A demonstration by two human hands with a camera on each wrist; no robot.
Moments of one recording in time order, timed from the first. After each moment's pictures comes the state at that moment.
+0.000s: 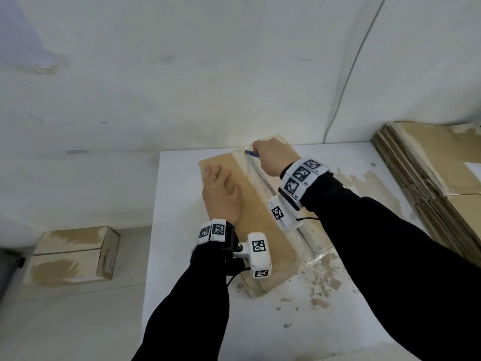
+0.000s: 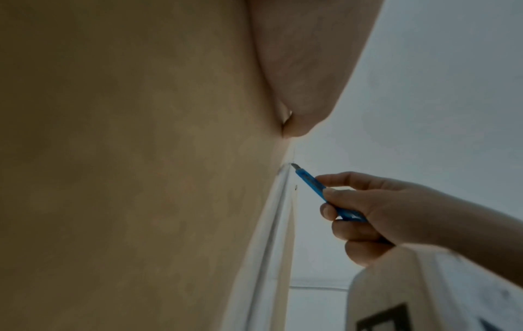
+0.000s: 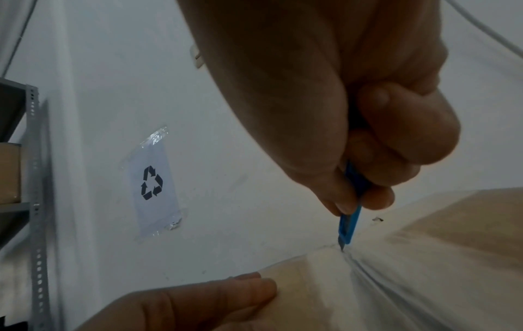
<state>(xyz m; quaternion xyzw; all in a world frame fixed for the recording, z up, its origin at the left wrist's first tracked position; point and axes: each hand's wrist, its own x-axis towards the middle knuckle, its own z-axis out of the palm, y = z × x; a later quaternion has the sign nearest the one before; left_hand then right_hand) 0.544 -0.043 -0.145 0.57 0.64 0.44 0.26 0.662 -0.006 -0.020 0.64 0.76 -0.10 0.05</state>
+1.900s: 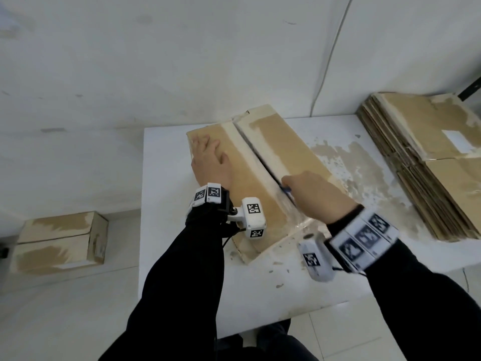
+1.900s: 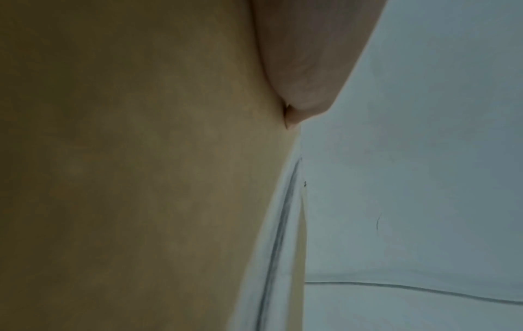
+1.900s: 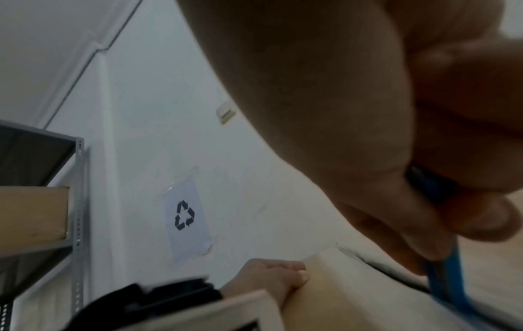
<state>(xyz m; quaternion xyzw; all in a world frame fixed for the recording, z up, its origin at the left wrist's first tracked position) 0.546 -0.039 -0.144 0.57 0.66 0.41 0.26 0.701 -0.149 -0.028 0.66 0.73 -0.12 0.10</state>
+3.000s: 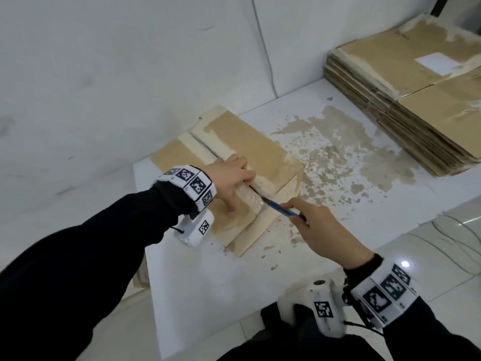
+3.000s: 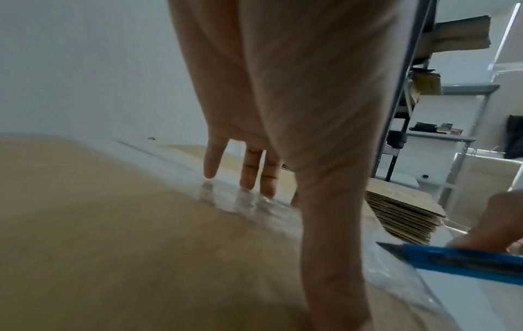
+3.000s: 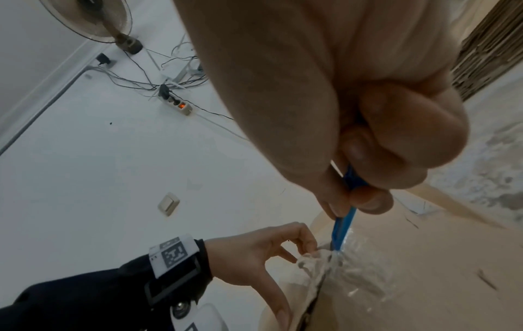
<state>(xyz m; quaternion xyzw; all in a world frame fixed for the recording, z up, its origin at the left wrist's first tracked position) 0.634 -0.097 -0.033 0.91 0.26 -0.30 0.07 0.781 -0.274 -0.094 0.69 0.57 -0.35 -0.26</state>
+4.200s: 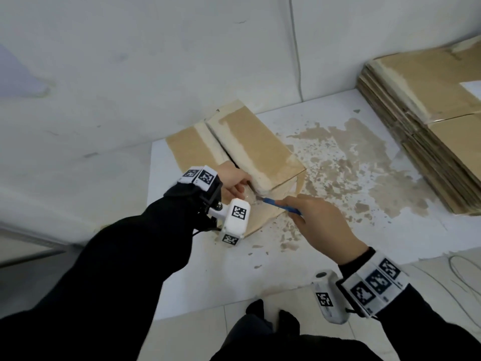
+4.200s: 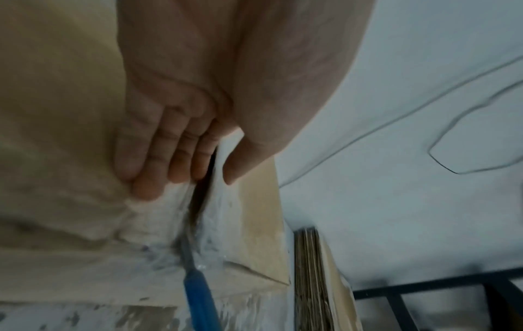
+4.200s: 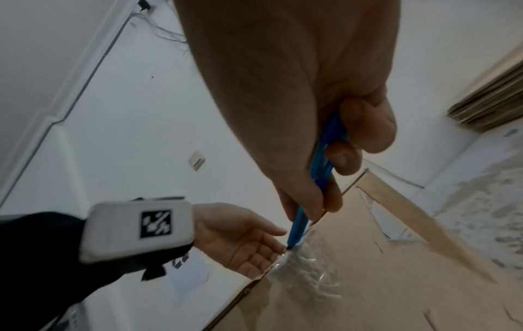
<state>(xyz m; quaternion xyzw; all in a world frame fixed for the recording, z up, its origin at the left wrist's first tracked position) 0.653 -0.124 -0.058 0.53 0.68 0.03 0.51 0.822 -0.253 -0.096 0.62 0.73 -0.20 -0.20</state>
